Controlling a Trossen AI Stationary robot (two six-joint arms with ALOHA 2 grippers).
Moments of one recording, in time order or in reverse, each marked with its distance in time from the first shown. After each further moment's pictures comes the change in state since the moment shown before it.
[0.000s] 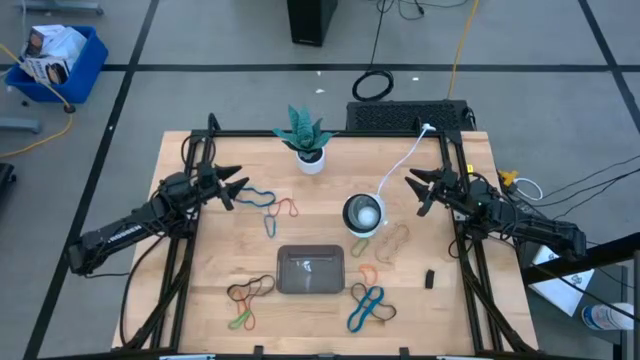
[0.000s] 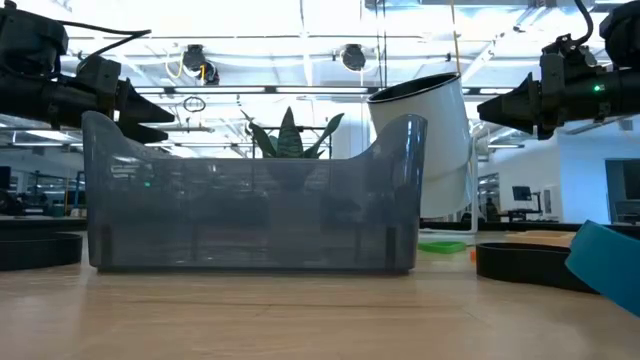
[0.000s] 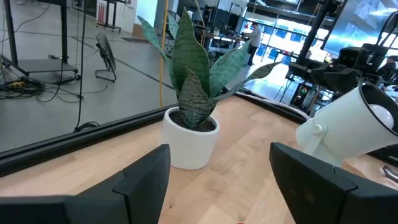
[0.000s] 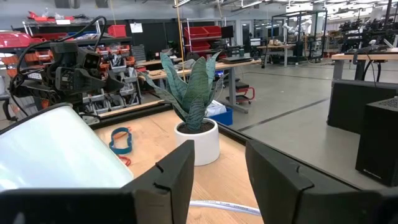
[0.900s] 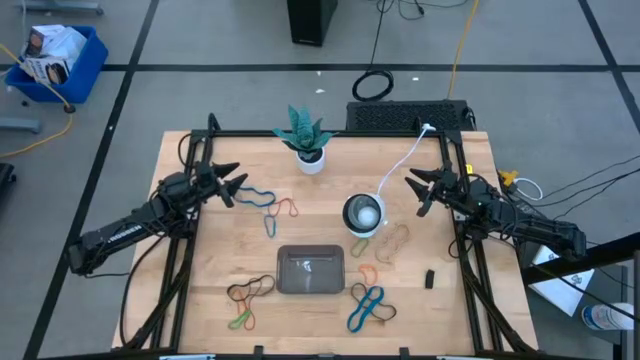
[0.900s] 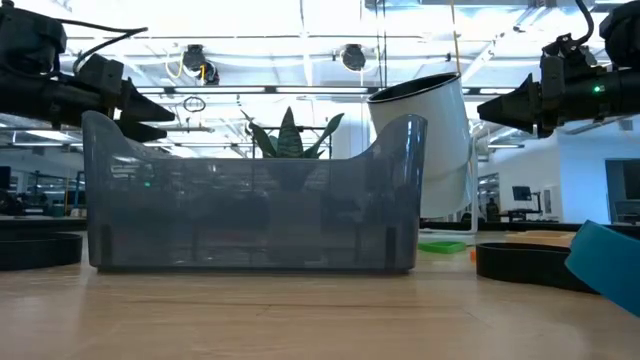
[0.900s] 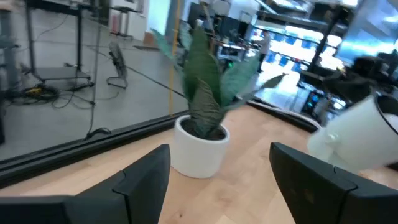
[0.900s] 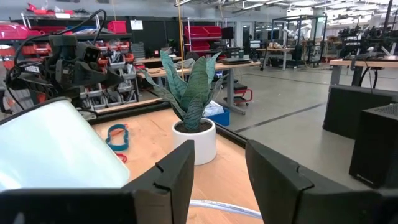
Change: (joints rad) left arm 0.000 0.000 0.000 0.026 -0.060 -0.008; right arm 0.000 0.000 0.000 -0.001 0.001 -0.040
